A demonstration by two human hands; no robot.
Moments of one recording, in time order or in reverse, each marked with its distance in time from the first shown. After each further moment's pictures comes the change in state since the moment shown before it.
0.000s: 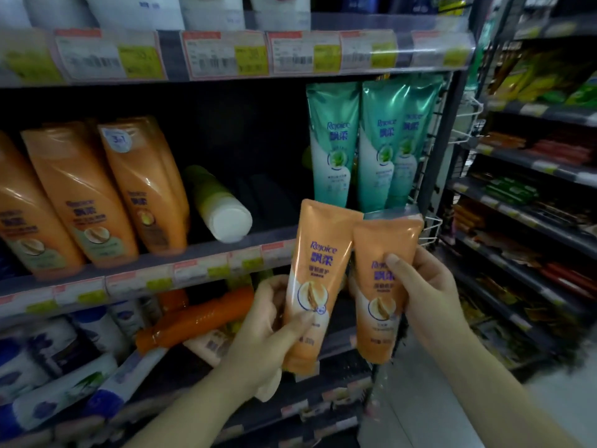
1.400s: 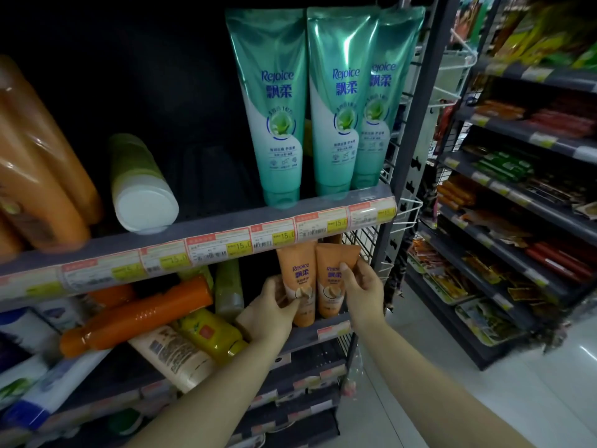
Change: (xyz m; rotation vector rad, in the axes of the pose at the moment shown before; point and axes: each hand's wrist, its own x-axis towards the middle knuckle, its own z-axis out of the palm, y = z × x) left_hand 0.132 -0.173 0.069 0.464 0.366 -0.118; right_hand 0.089 0.150 -0.061 -0.218 0.181 0.124
